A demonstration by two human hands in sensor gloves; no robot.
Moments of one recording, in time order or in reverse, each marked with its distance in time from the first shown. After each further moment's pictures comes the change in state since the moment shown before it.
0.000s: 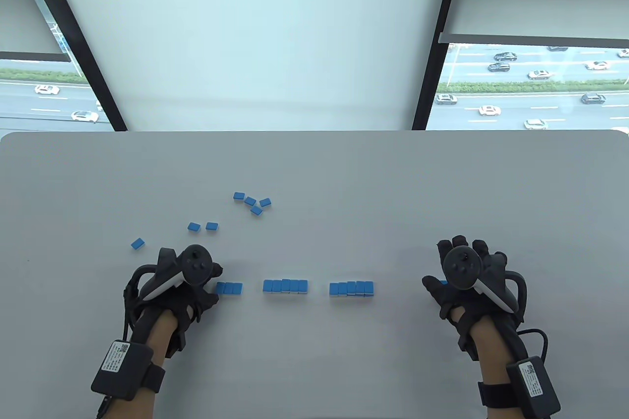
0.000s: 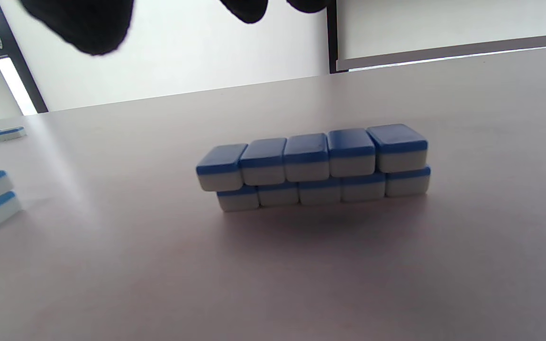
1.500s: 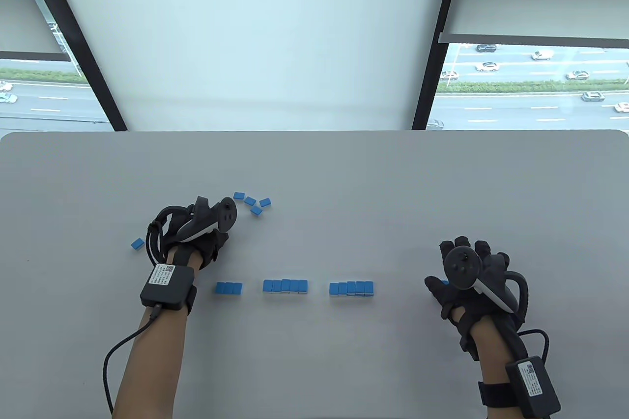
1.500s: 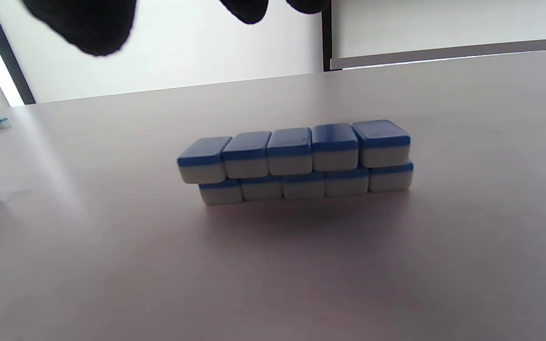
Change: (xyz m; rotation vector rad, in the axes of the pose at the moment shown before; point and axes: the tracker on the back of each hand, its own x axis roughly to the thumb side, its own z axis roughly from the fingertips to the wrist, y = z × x) left_hand 0.017 0.020 -0.111 0.138 0.073 -0.322; right_hand -0.002 -0.001 0.001 0.005 0.019 0.026
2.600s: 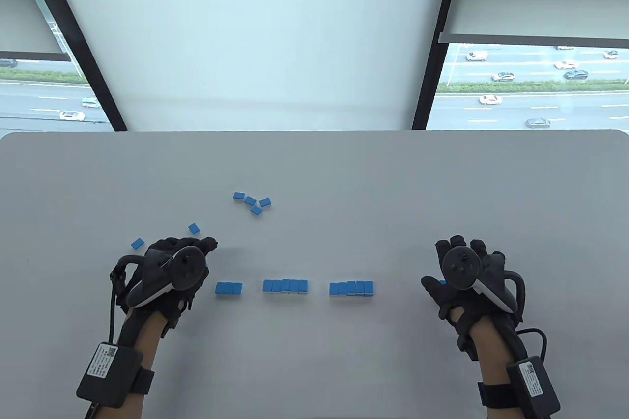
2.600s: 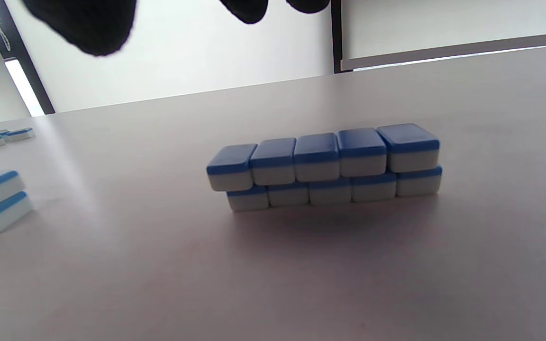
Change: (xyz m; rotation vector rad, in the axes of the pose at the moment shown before) left_hand -0.025 0.025 0.147 0.266 -0.082 0.201; right_hand 0.003 0.002 -0.001 -0.003 -0.032 -0.031
